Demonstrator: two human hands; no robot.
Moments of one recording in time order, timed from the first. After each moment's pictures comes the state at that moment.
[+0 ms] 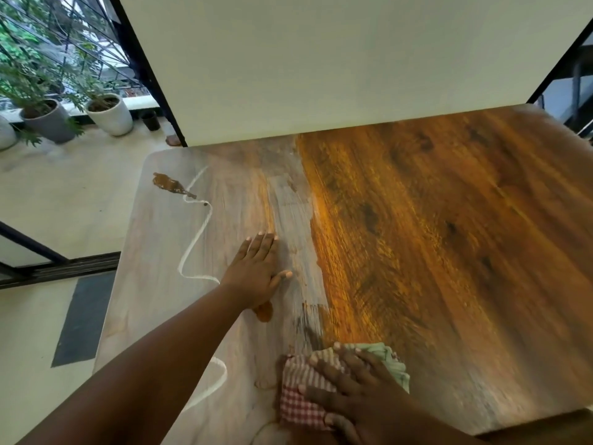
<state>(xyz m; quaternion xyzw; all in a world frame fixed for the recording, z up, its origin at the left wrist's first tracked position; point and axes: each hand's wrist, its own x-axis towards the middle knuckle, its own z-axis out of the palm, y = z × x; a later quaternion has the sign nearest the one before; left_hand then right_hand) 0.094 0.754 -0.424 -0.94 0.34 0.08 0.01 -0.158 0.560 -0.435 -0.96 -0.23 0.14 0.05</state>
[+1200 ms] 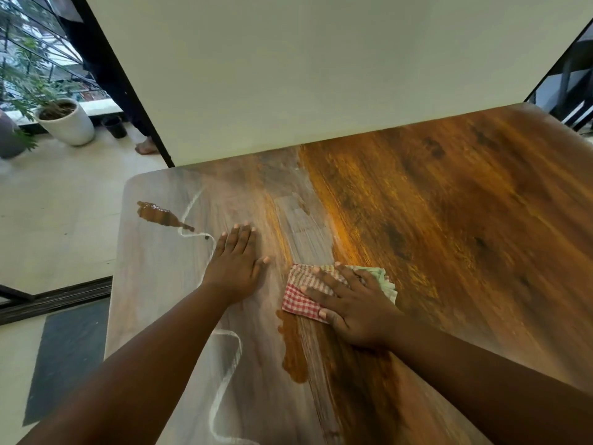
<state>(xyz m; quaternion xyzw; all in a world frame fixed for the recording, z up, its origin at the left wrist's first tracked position) 0.218 0.792 -0.438 -0.94 0.32 0.07 -0.02 0.051 0.560 -0.431 -0.98 -0.11 0.13 0.05</state>
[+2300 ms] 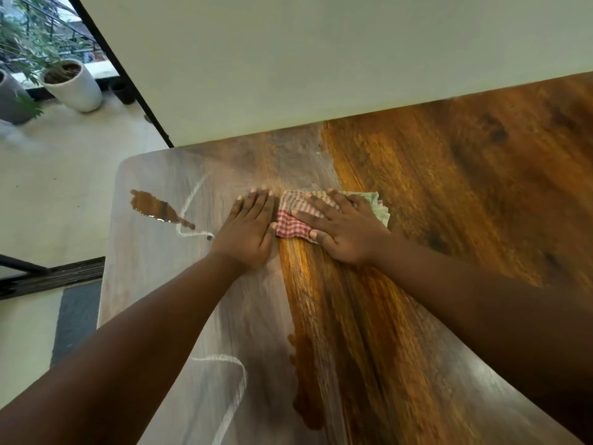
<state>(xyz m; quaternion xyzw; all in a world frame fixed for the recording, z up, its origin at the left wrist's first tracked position) 0.285 0.764 -0.440 -0.93 0.35 0.06 -0.08 0.218 0.535 -0.431 -0.99 -0.12 0.11 0.01</state>
